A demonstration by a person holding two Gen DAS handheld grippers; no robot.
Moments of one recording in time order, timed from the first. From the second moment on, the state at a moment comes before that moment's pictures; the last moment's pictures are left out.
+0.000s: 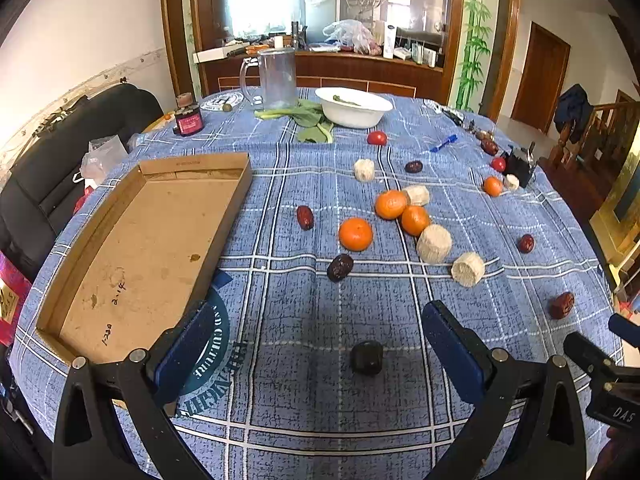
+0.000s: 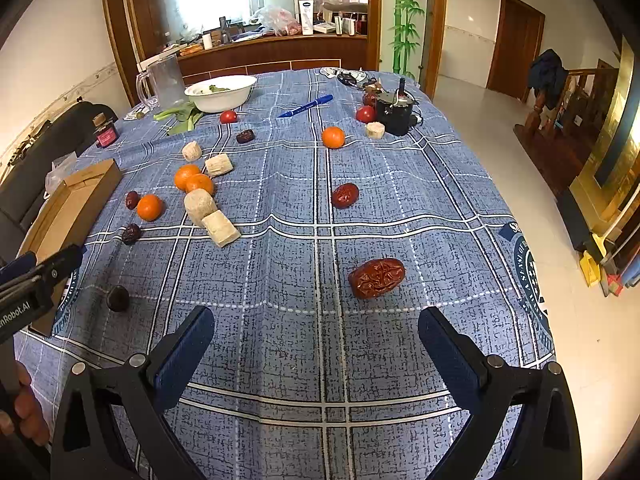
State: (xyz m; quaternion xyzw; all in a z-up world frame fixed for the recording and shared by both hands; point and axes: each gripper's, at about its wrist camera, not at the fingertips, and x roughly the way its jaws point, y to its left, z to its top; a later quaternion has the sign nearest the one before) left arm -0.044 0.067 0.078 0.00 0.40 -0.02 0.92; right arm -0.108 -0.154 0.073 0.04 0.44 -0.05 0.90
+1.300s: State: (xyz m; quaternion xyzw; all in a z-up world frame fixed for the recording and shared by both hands) left arm -0.050 0.062 0.090 -0.01 0.35 -0.02 0.94; right arm -0.107 -0.149 0.085 0.04 0.42 -0.04 0.91
